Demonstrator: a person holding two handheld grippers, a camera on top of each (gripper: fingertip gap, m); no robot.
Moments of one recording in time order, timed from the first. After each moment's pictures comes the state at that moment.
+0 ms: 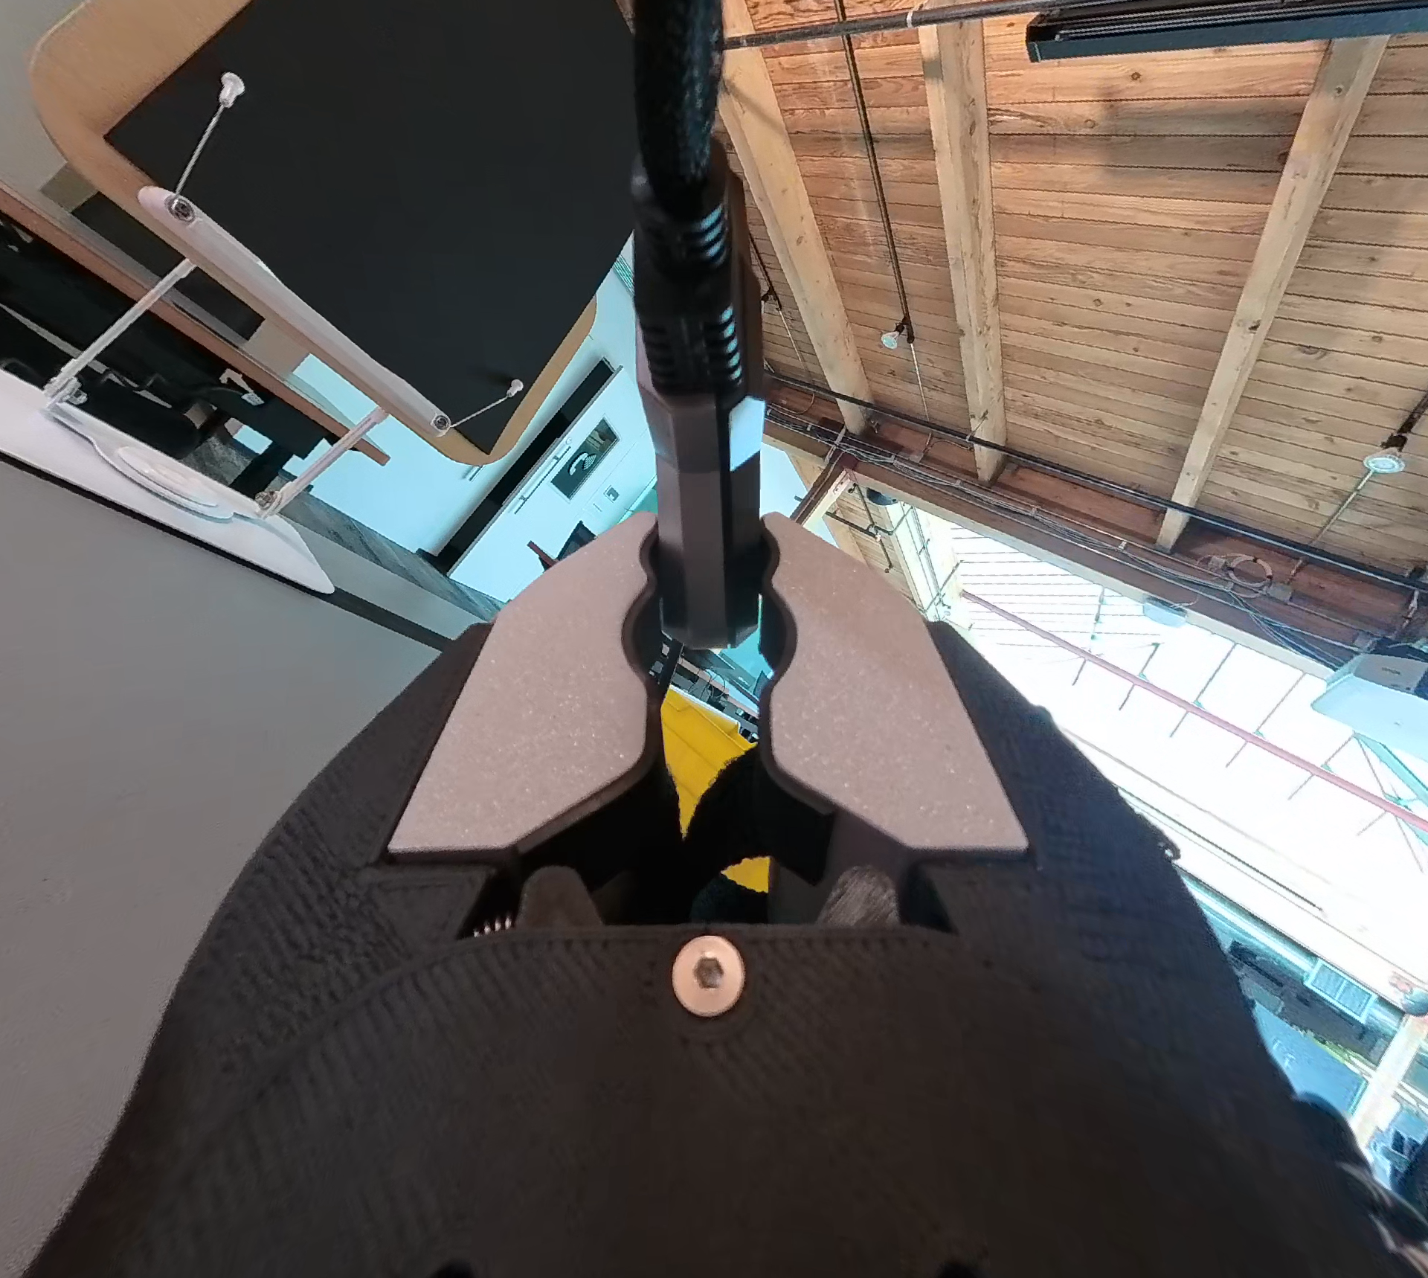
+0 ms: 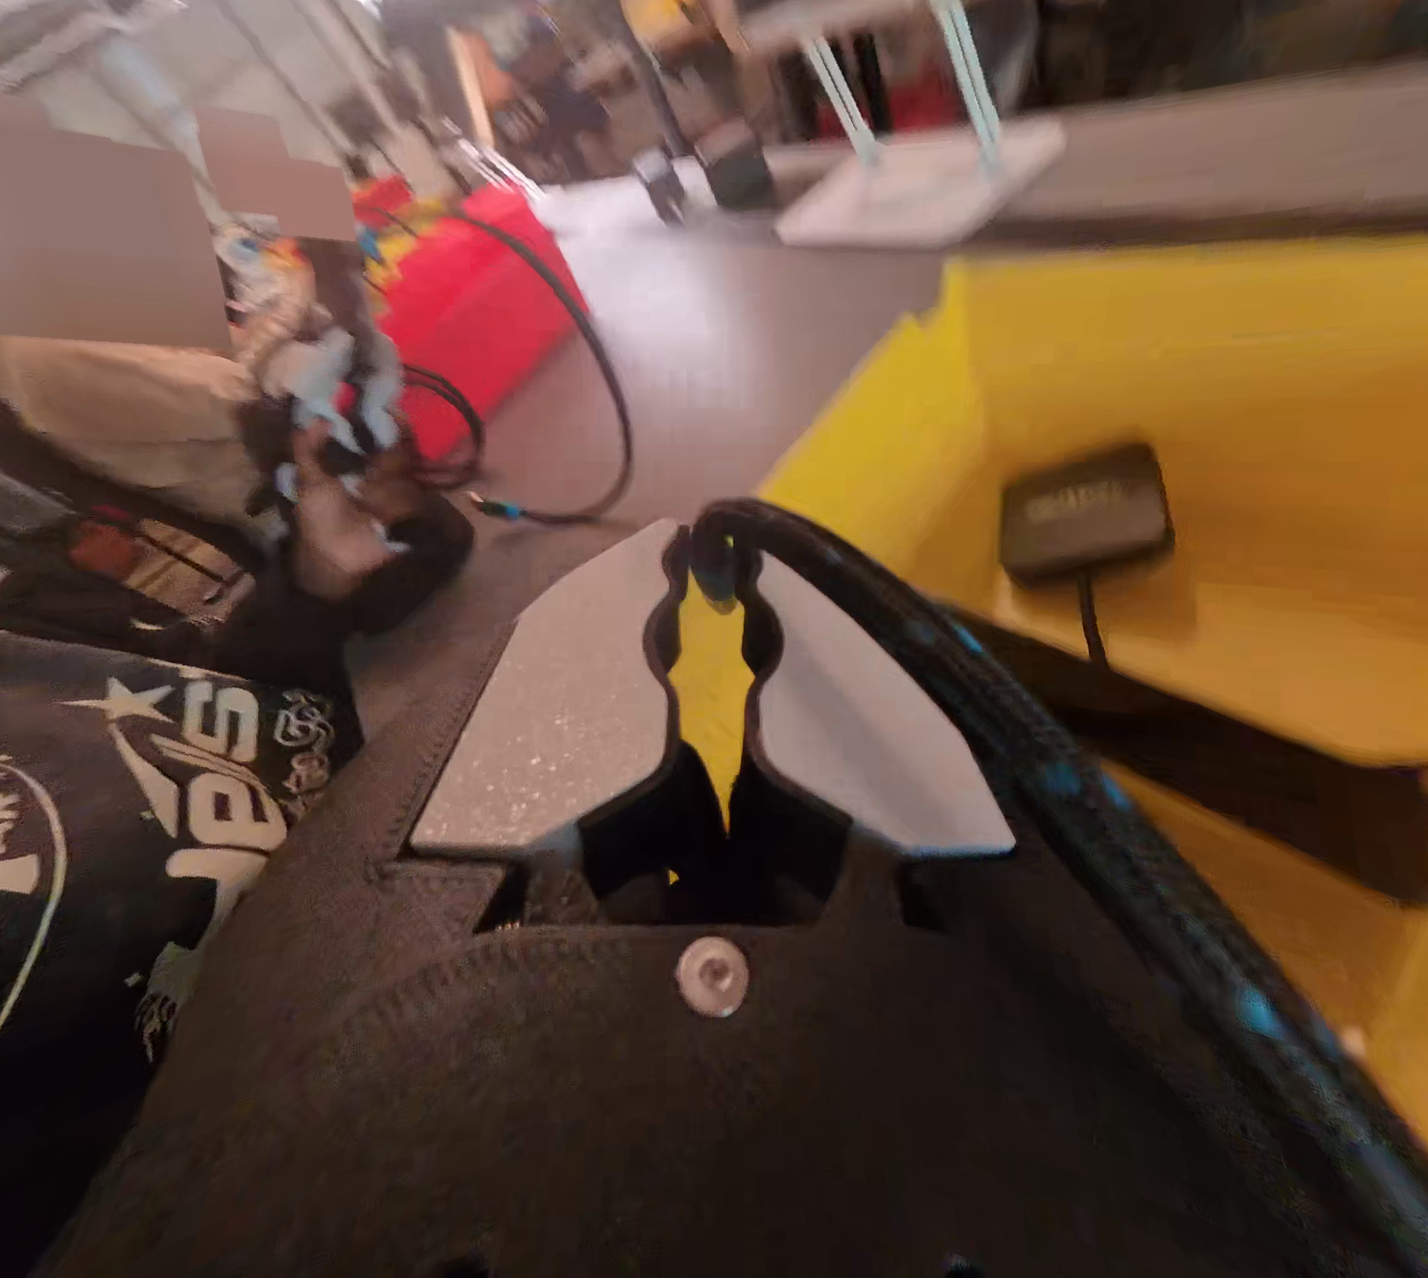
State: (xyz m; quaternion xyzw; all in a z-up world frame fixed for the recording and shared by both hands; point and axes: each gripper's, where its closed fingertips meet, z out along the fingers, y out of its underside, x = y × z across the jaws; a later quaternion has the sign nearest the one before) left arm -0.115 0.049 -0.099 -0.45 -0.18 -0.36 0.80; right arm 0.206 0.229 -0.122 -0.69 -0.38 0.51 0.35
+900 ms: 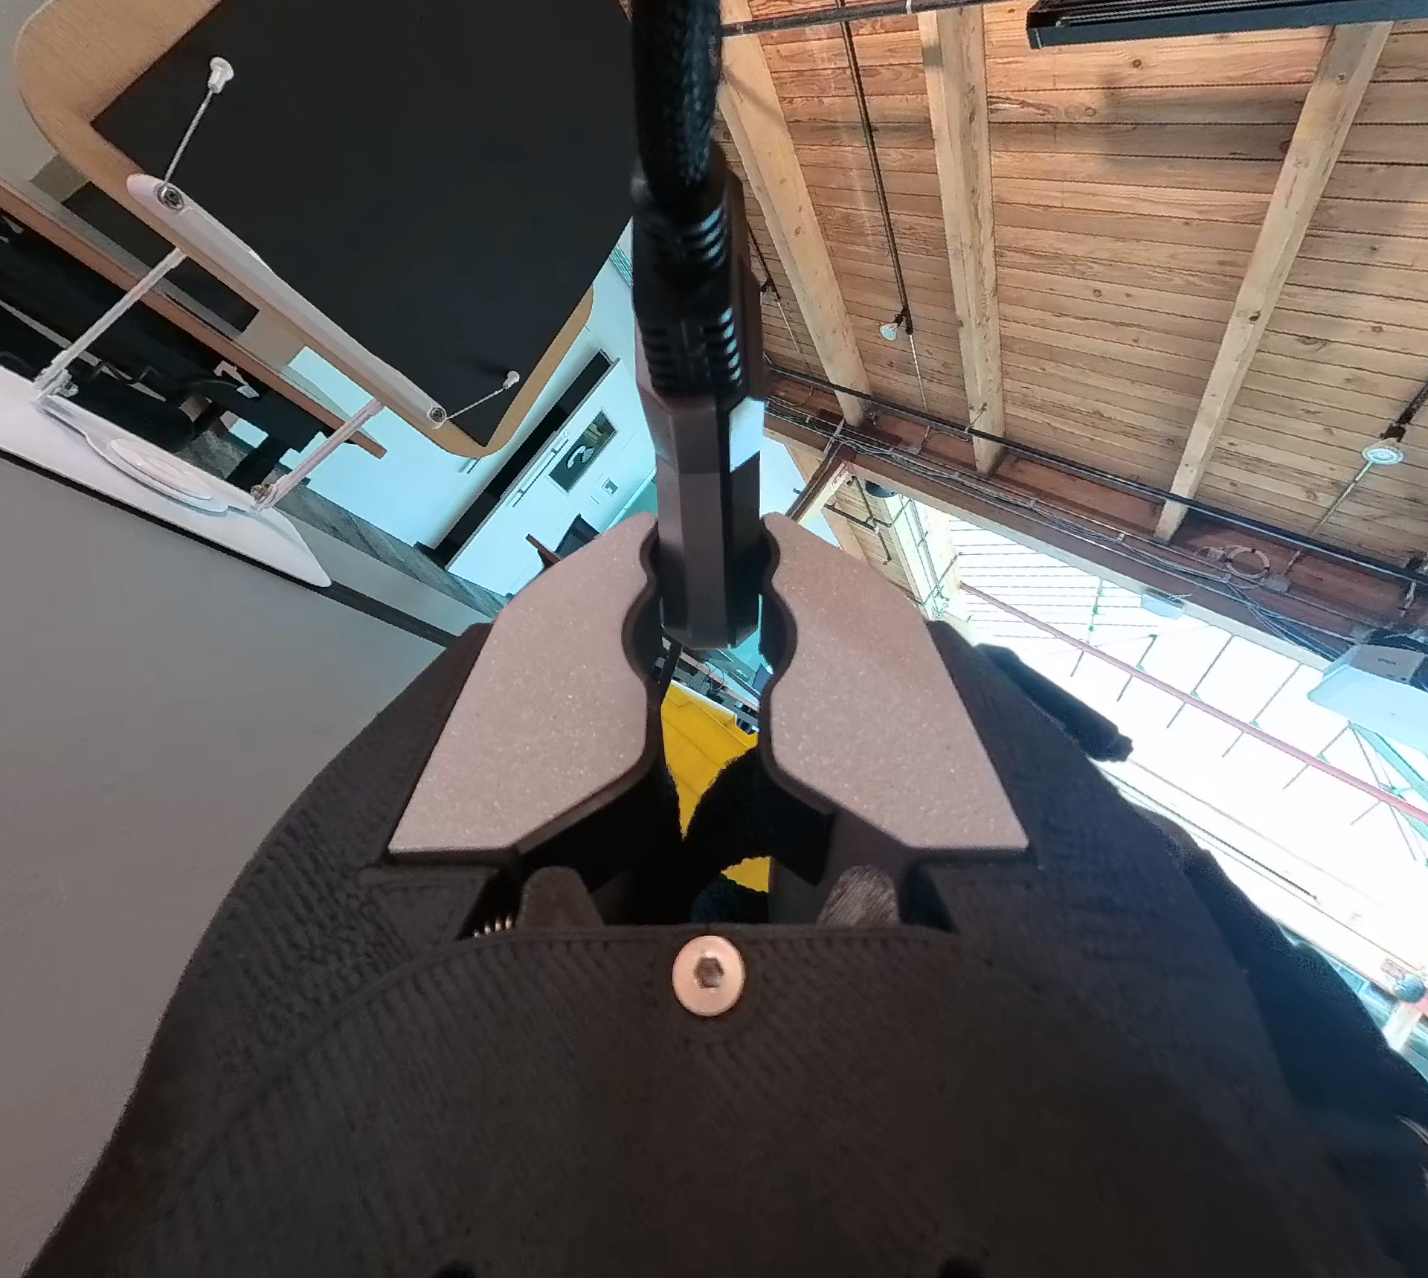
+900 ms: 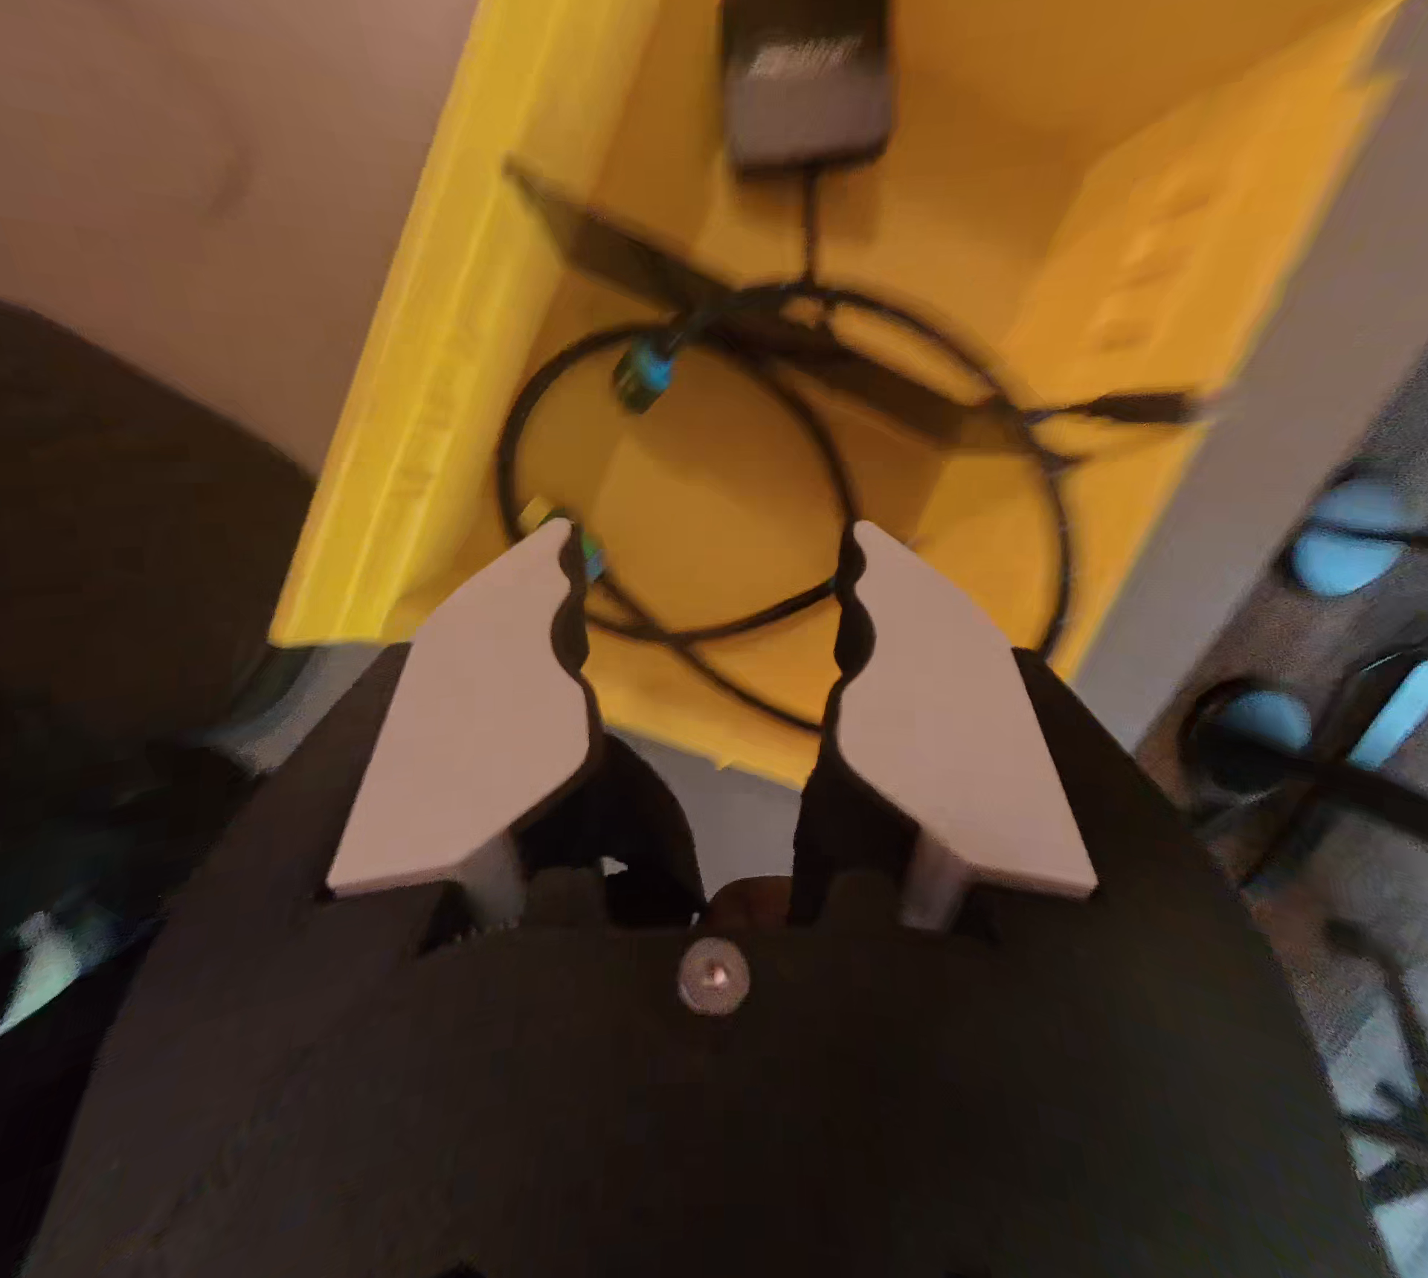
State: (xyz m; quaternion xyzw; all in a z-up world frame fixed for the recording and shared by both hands) left arm -0.112 0.050 -0.100 -0.45 -0.17 -0.36 0.80; right arm 0.260 0.234 -0.160 -0.84 -0.49 0.06 0.21
